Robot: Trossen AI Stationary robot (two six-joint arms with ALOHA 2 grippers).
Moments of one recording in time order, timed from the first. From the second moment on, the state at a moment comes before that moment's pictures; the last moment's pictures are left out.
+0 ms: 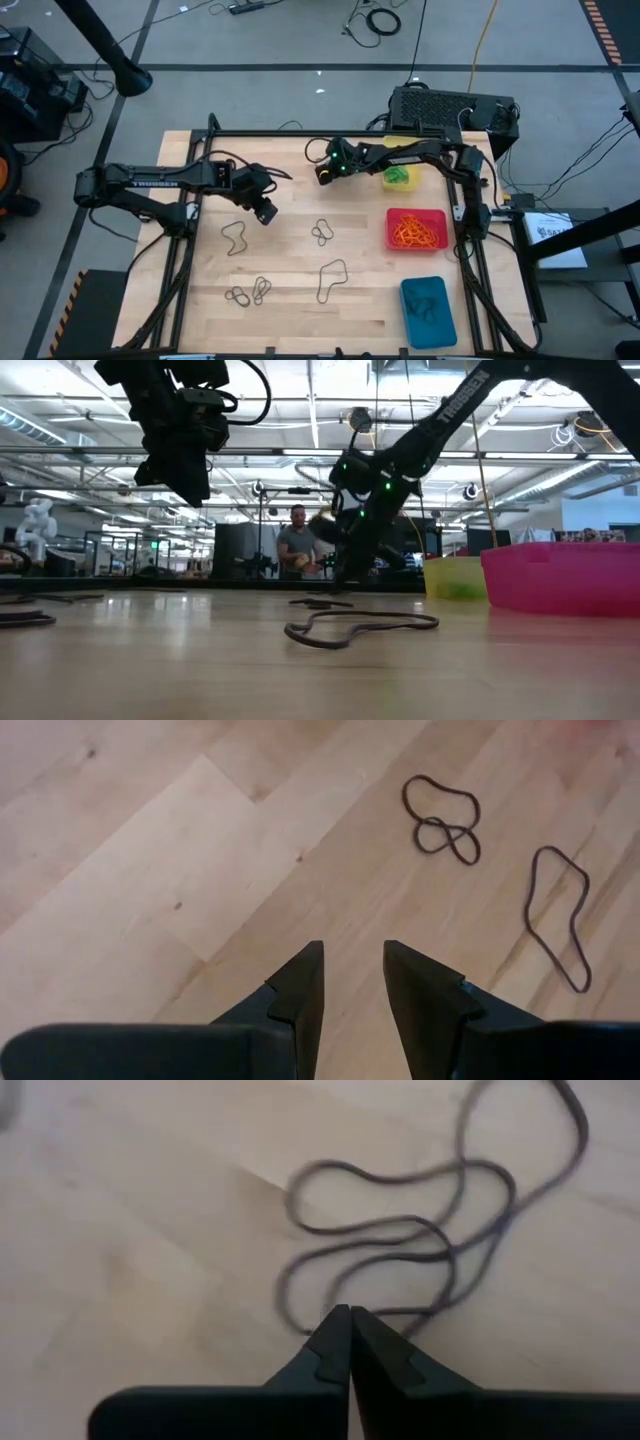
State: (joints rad) left arm 0.17 1.21 0.88 -0.71 0.08 -0.65; right arm -0.43 2.04 1.26 -0.16 0.08 0.66
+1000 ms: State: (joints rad) left arm 0.15 1.21 0.88 -0.70 0.06 -0.65; right arm -0.37 2.10 1.27 -0.16 0.14 0.59
